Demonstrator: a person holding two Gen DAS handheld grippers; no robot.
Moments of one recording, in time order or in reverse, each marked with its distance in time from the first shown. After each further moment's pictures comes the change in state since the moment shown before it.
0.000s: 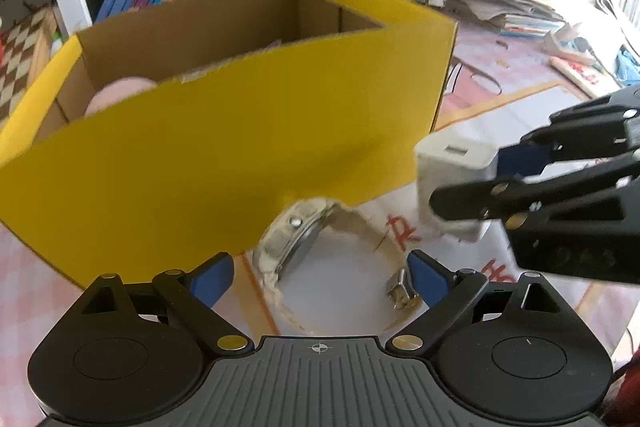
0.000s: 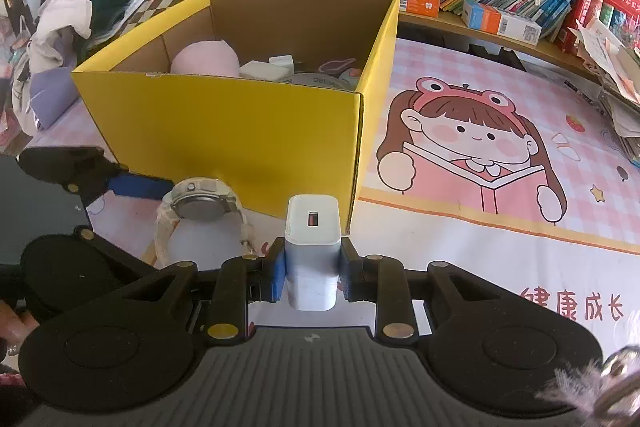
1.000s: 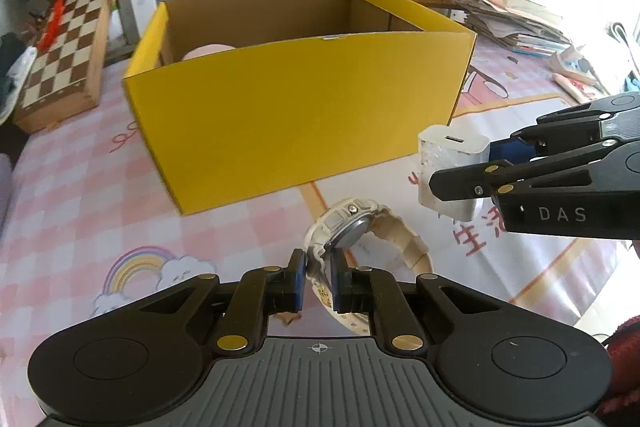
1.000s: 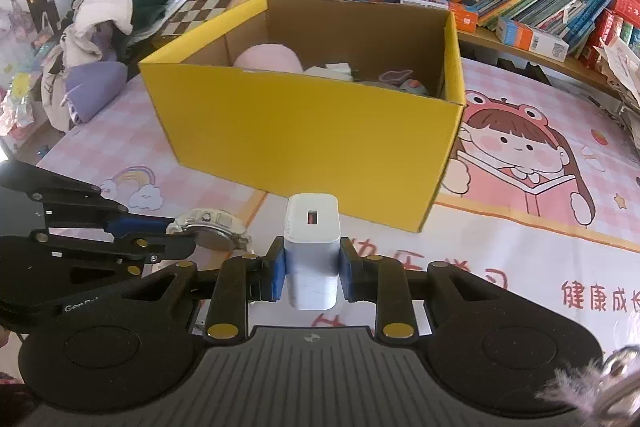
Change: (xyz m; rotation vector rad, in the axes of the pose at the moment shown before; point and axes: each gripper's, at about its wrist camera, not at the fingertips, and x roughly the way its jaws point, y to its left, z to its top) left arm -0.062 0.035 -0.048 -0.081 -0.035 0.032; right arm -0.014 0.054 -0.009 -0.039 -0.023 0.052
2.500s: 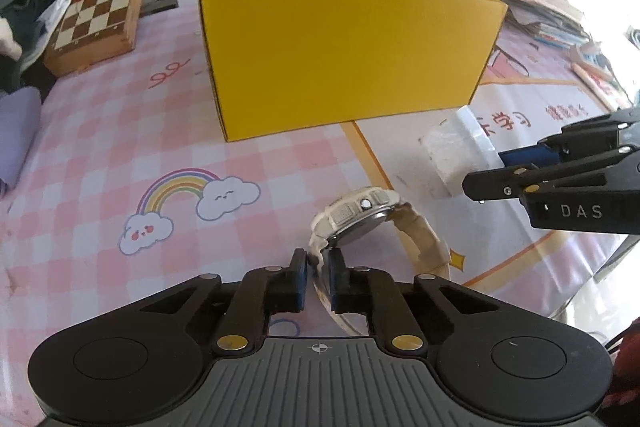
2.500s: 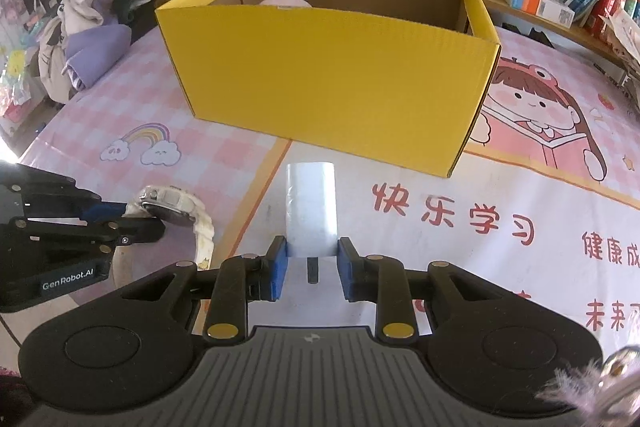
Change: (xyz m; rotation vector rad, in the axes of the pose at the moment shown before) left arm -0.011 0.028 -0.032 -0.080 0.076 0.015; right arm 0.008 0.021 -0.018 0.016 0.104 -0.013
